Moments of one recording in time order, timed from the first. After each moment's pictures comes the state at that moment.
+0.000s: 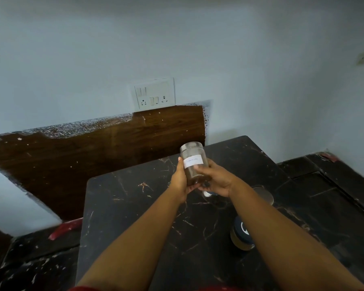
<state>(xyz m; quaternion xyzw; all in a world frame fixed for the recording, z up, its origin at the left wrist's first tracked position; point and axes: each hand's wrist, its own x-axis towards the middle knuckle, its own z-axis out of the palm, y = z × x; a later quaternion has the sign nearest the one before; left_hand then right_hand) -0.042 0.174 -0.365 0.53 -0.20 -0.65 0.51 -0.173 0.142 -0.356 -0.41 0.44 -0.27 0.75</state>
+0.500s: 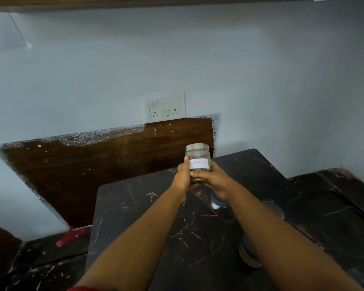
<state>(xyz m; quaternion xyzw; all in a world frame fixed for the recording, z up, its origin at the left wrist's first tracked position) -0.020 0.162 -0.339 0.57 -0.31 -0.57 0.51 -0.138 0.128 -0.348 -0.48 0.44 -0.33 0.68</state>
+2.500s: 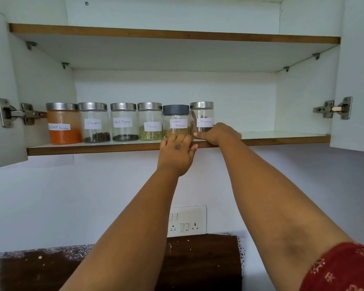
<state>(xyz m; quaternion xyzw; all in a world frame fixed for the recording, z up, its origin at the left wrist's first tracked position) 0.098 -0.006 0.013 0.63 -0.61 0.38 0.30 -0.036 -0.076 0.080 -0.72 0.61 -0.32 0.06</state>
